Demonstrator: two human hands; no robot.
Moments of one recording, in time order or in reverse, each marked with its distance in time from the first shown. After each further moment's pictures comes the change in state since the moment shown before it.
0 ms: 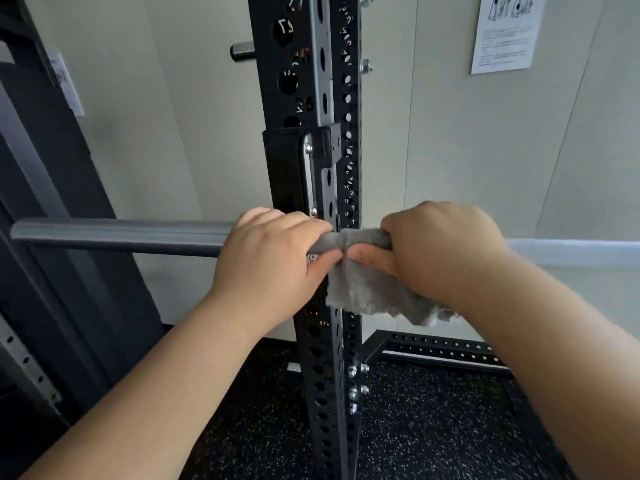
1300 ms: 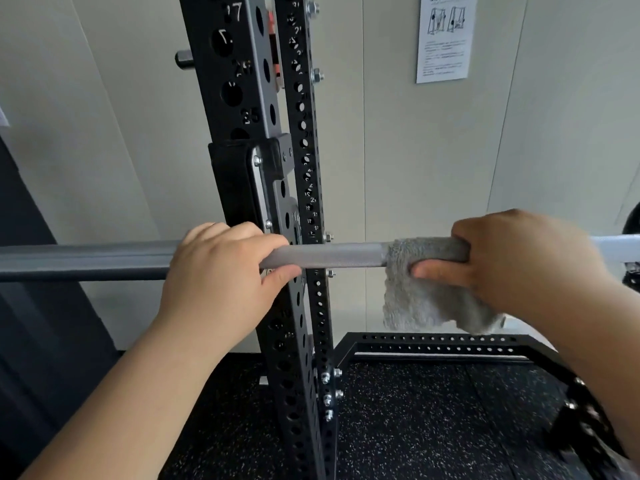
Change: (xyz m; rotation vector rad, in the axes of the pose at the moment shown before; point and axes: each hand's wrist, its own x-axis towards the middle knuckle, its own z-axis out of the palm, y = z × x) left_hand 0.005 0.001 0.002 -0.013 -0.028 -0.047; right_hand -0.058 0.094 0.023 0.041 0.117 0.232
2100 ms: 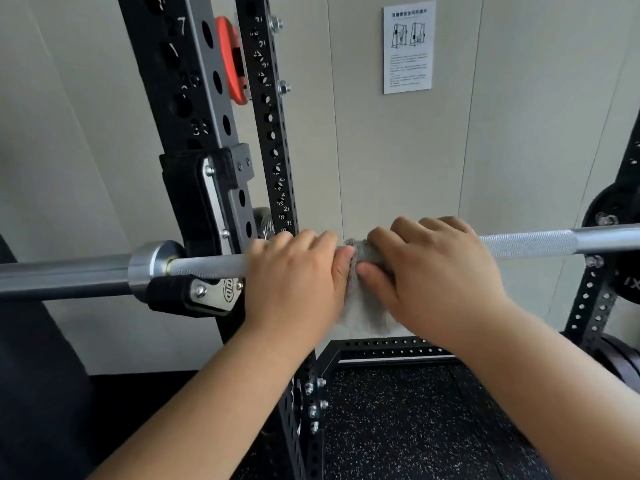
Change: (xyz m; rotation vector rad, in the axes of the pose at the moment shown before) left_hand 0.026 0.110 0.038 -0.015 0.108 0.044; right_hand -0.017 -0.018 0.026 0.004 0.360 -0.167
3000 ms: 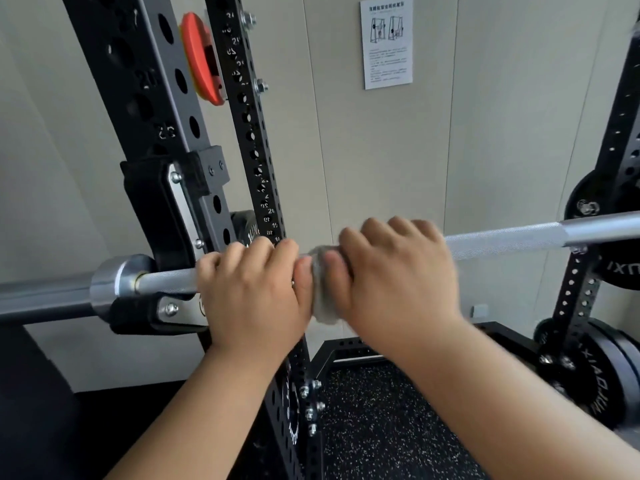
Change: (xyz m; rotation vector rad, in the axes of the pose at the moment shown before) left_hand -0.008 -0.017 0.024 0.118 0.273 -0.035; right_hand 0.008 -0.031 0.014 0.013 0.163 0.195
